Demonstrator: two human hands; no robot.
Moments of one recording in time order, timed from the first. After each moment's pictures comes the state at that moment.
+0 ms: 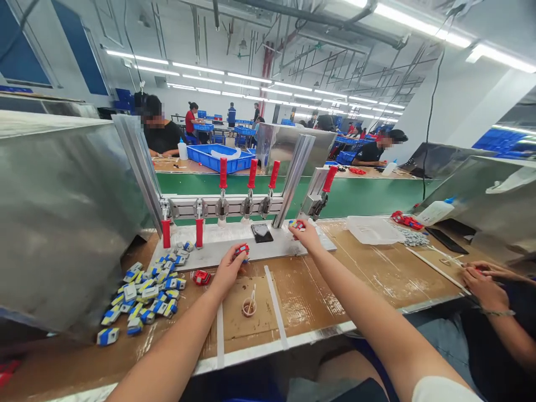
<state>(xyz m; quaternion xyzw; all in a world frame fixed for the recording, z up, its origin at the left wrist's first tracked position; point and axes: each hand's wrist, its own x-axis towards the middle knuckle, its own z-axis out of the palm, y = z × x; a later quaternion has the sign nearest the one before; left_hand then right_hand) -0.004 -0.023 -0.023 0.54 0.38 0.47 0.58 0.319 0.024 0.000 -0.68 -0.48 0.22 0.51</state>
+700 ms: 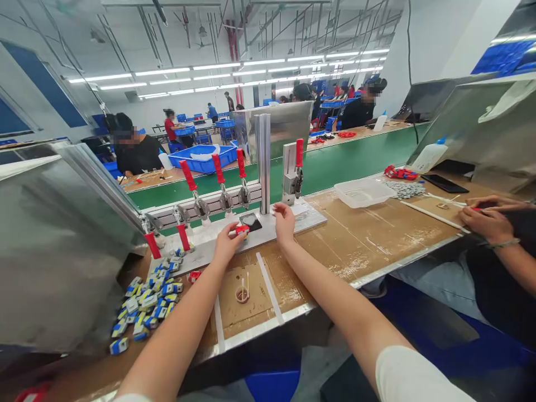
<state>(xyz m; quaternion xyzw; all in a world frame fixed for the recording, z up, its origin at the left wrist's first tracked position) 0.038 0.028 -0.001 0.63 0.42 0.44 0.48 0.254 0.017 -0.015 -0.52 -0.35 0.19 0.75</state>
